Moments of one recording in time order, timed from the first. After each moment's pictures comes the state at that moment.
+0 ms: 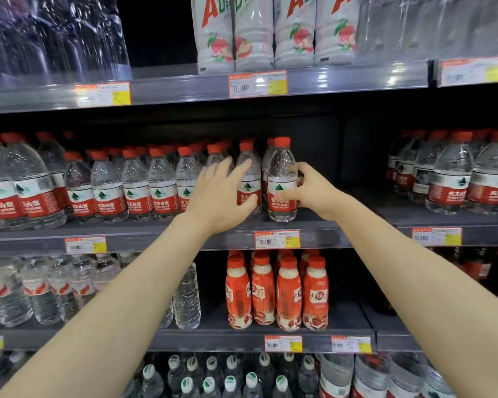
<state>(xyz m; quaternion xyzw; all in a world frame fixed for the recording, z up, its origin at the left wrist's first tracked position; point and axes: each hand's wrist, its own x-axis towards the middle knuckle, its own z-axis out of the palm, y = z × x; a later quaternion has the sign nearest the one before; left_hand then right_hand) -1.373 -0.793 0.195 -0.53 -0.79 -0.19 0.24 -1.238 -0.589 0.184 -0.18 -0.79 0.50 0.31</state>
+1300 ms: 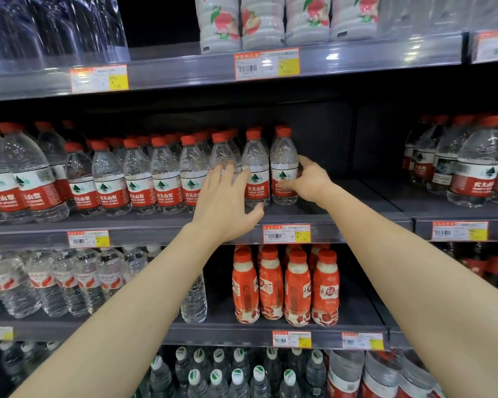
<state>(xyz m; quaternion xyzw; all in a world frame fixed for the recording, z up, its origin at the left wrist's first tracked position) -1.374 -0.788 0.166 -0.50 -0.81 -0.14 0.29 -1.285 -0.569 0.173 -0.27 -0.82 0.36 0.35</state>
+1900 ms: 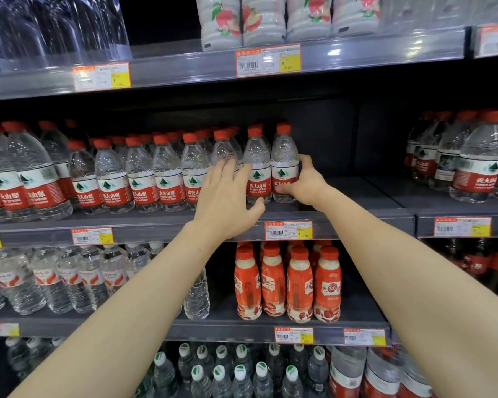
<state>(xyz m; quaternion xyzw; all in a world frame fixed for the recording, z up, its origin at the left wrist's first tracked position) -1.370 -0.792 0.166 -0.50 -0.80 -0.17 0.30 -1.288 -0.579 0.160 -0.27 -0.81 0.39 0.34</state>
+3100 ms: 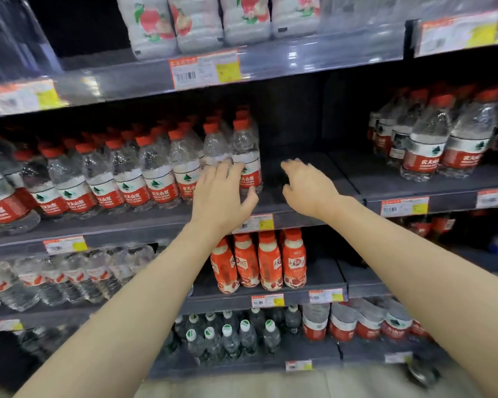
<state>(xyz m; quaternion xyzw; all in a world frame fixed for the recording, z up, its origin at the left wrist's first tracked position) -1.320 -0.752 0.189 -0.53 -0.79 -0.16 0.25 -1.186 -0.597 0.180 -0.31 -0.93 0.07 0.19</state>
